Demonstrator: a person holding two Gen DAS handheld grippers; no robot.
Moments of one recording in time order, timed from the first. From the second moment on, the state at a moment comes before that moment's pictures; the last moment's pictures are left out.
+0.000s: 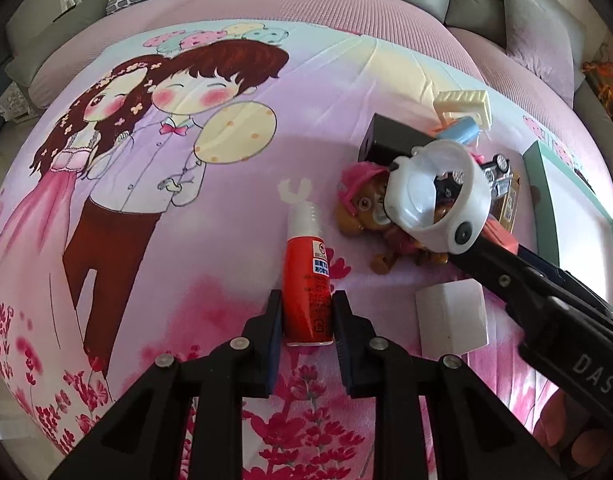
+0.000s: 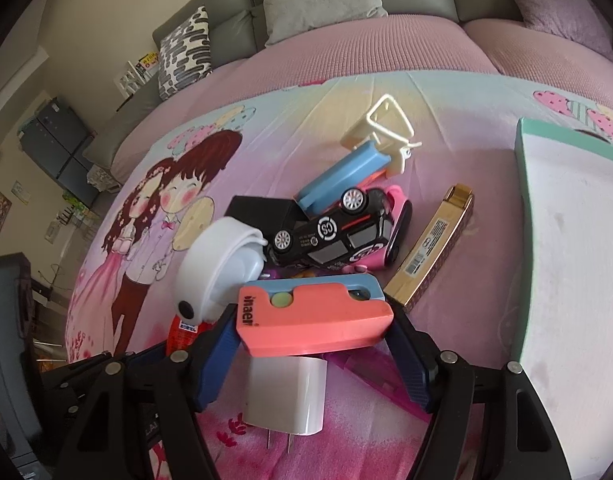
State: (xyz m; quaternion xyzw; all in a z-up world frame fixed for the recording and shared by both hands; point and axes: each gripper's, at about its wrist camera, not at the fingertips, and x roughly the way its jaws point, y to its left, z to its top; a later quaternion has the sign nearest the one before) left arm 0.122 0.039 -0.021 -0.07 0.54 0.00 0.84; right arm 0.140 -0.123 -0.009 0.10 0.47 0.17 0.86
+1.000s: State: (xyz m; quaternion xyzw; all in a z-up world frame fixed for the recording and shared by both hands) left arm 0.116 -0.033 0.074 -0.05 0.40 -0.06 0.91; right arm 0.121 -0.241 0.047 0.04 0.39 -0.05 0.92
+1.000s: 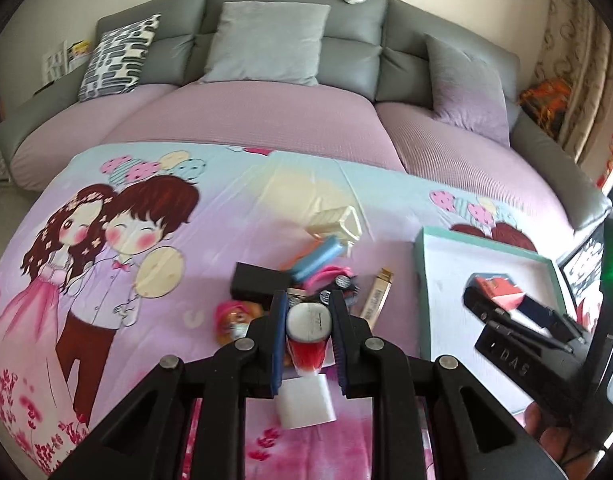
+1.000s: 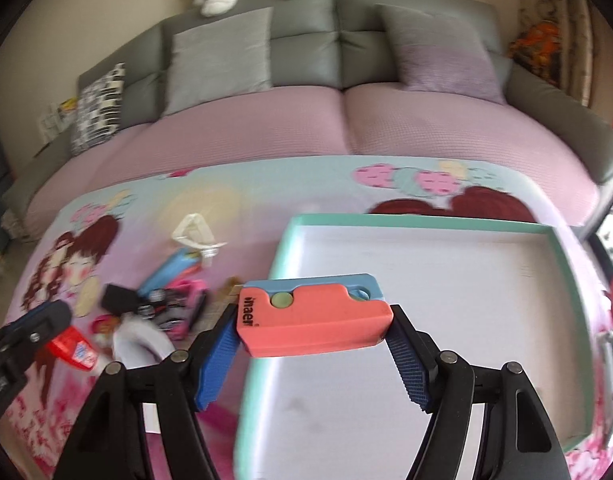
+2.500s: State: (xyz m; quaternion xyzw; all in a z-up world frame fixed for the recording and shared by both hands) left arm 0.193 -0.188 0.040 0.01 0.42 -0.17 0.89; right arm 0.117 -0.345 0.022 0.09 0.42 -0.18 0.89
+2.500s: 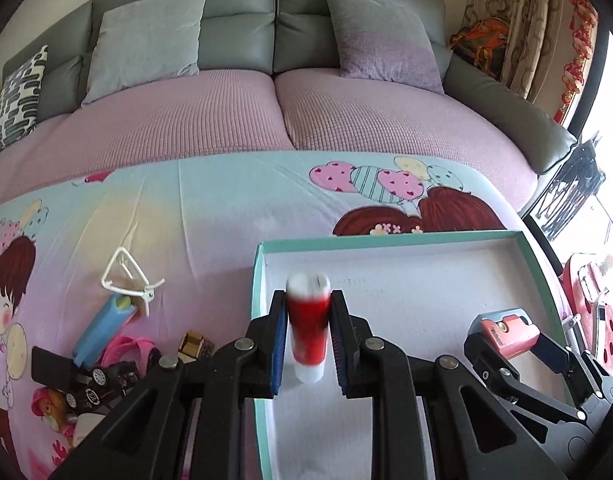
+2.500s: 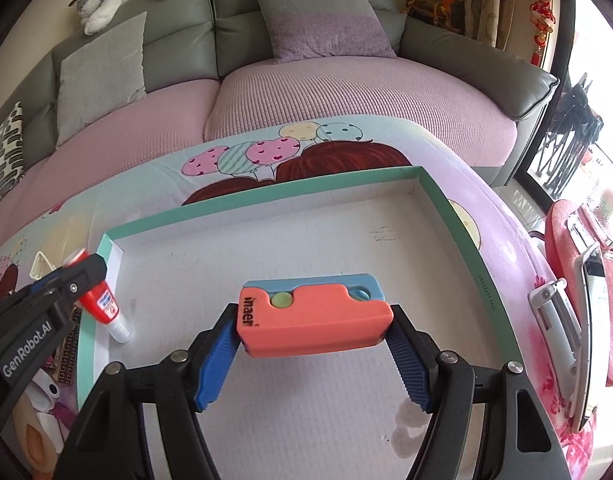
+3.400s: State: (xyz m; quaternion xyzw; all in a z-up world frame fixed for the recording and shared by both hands) left arm 0.190 -0.155 0.036 -0.01 0.43 -0.12 0.89; right arm 0.122 -0.334 0.019 0.05 0.42 -0.18 0.89
